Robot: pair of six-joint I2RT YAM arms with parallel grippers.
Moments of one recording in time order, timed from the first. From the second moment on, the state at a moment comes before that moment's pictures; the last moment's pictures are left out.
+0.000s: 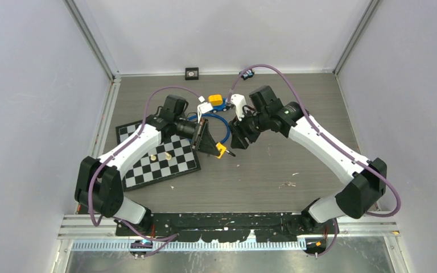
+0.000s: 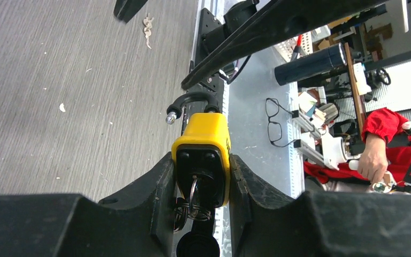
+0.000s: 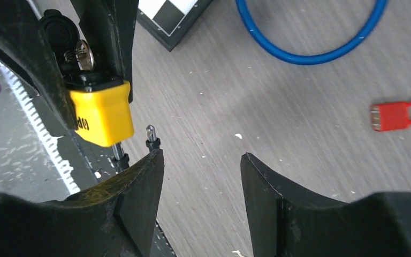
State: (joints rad) left arm -0.44 1.47 1.09 -0.42 1.22 -0.09; right arm 0.63 1.43 1.39 -0.81 -0.41 -0.18
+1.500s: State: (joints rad) left arm -0.45 1.47 1.05 -0.38 1.07 -0.03; right arm 0.64 1.58 1.34 -0.75 -0.50 -0.14
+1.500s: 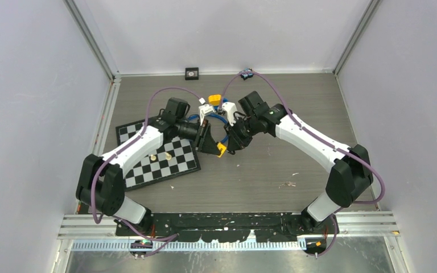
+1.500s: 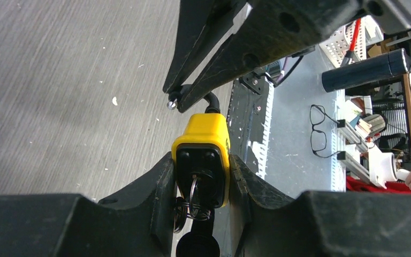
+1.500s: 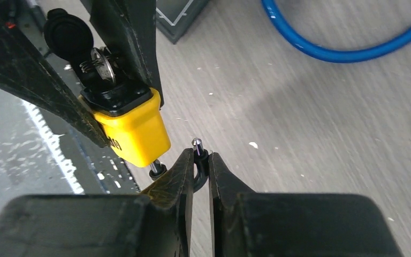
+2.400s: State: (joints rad) left arm -0.52 2.10 1.47 -0.37 1.04 -0.19; right arm 0.64 1.53 1.10 -0.54 0.11 -0.20
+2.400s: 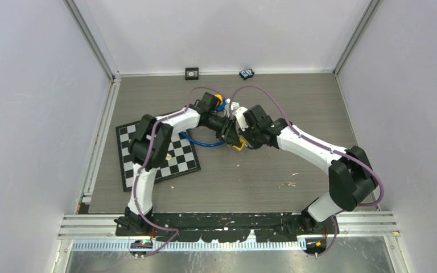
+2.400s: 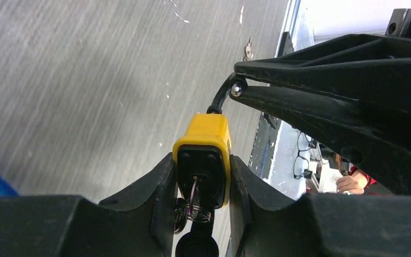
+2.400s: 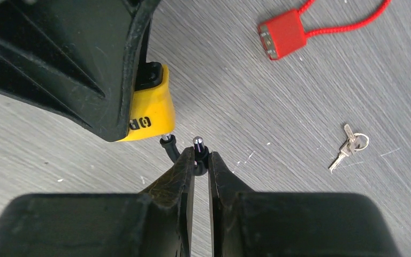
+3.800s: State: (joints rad) left arm -0.56 2.26 1.72 -0.54 0.79 -0.15; right arm 0.41 1.61 0.93 -0.39 0.09 -0.30
